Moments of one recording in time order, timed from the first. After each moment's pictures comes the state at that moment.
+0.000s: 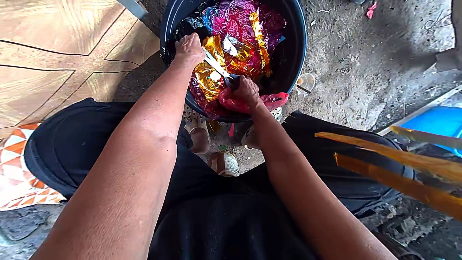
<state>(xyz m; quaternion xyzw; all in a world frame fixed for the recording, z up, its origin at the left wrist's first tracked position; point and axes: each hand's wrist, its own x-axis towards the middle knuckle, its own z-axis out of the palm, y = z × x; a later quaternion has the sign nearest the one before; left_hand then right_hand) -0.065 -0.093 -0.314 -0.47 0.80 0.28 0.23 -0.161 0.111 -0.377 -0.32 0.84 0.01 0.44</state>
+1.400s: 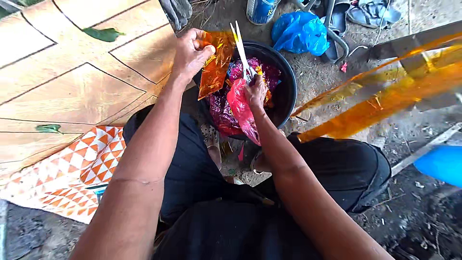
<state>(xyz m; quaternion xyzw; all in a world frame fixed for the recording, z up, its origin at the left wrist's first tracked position) 0.004 -0.093 -0.130 -0.36 0.75 0.48 -0.27 -0.149 0.059 -0.260 -0.30 0.87 -0.36 0.17</state>
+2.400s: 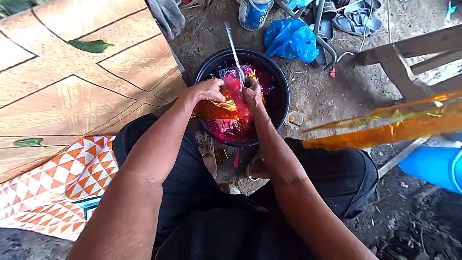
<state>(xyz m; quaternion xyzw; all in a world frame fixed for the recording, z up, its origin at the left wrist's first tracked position) -0.026 -0.084 -0.184 -0.21 0.85 0.45 0.16 -0.167 0.049 -0.252 -0.23 0.73 -0.53 0.35</state>
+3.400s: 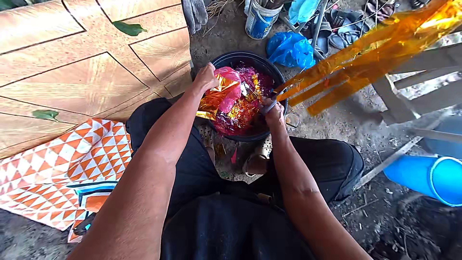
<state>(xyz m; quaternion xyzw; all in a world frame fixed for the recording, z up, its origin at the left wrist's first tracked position) -0.004 -0.086 -0.187 -0.46 0.80 0.38 0.03 -0.176 0.140 -0.266 -0.01 0.65 -0.68 0.33</state>
